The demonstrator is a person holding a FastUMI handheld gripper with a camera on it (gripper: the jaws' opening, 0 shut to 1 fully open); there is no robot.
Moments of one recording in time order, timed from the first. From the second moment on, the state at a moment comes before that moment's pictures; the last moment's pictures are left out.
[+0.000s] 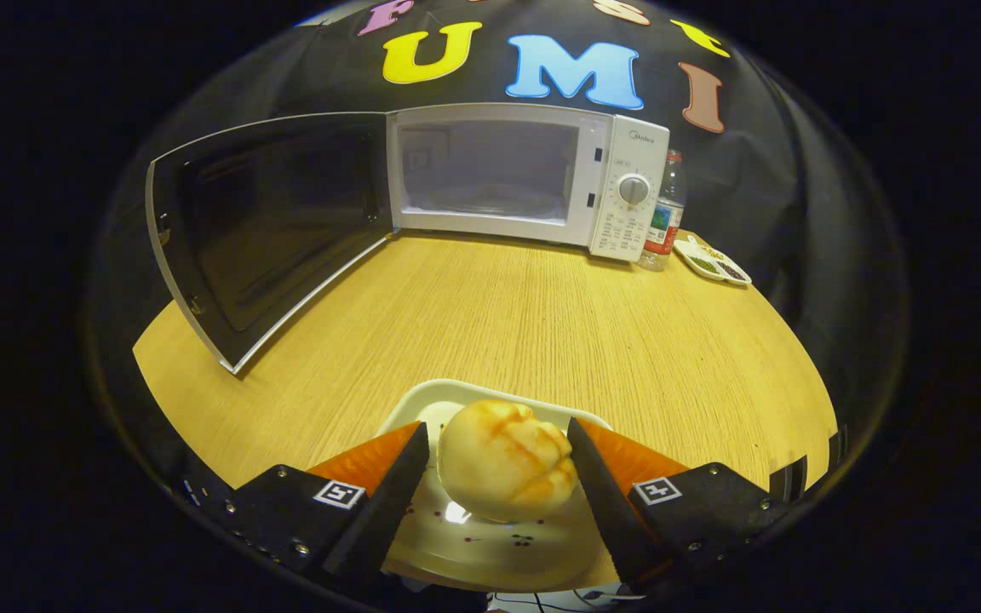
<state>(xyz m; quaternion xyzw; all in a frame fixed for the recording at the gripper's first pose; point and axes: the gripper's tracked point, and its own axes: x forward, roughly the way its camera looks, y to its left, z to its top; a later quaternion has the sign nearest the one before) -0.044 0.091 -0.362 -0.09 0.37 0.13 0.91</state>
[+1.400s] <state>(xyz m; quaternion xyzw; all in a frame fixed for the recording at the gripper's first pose) 0.106 0.122 -0.290 0.04 0.28 0.18 0.94</state>
